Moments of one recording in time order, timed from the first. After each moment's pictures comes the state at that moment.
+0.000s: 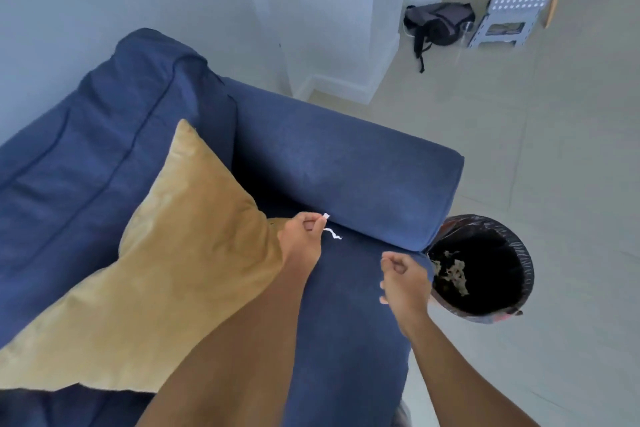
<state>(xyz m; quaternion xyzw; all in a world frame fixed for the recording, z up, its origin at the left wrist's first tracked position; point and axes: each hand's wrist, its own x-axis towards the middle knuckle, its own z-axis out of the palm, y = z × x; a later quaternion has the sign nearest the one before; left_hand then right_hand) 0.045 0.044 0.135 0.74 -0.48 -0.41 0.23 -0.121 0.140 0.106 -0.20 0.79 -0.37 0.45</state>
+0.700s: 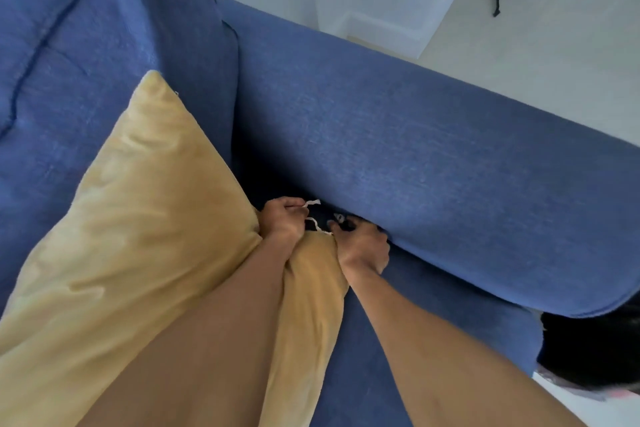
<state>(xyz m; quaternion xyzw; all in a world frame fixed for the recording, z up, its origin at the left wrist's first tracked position) 0.140 -0.112 -0.042 0.81 -0.33 -0.44 0.20 0.019 -0.063 -0.055 -0.34 0.84 -0.17 0.38</state>
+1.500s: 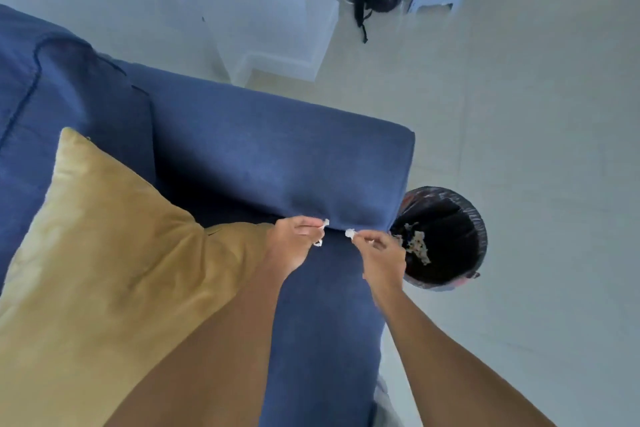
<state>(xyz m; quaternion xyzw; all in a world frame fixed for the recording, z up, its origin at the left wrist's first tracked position) 0.006 0.019 0.087 0.63 -0.51 -0.58 0.11 -0.151 0.107 0.058 -0.10 0.79 -0.43 0.43</state>
